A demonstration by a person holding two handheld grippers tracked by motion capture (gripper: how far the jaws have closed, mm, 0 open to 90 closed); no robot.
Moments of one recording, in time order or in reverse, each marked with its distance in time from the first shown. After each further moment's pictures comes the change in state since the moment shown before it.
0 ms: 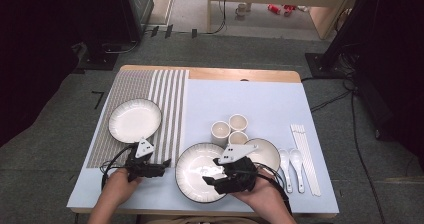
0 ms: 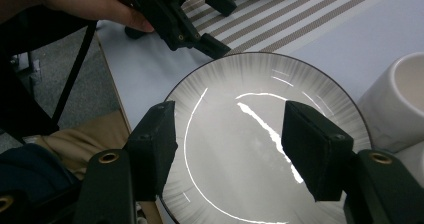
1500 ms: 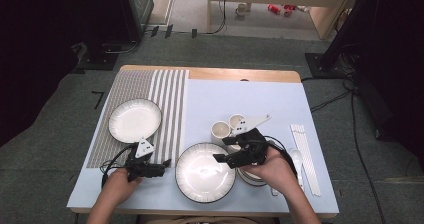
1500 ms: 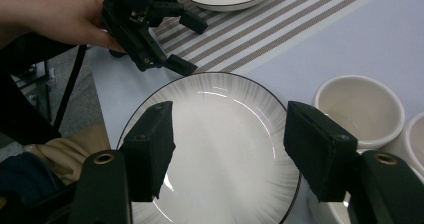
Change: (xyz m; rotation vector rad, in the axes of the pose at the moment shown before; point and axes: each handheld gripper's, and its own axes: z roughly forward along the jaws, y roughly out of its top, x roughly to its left) left arm 0.000 0.000 0.000 0.001 -0.002 0.000; right arm -0.059 0.023 -0.016 0.002 0.055 0.028
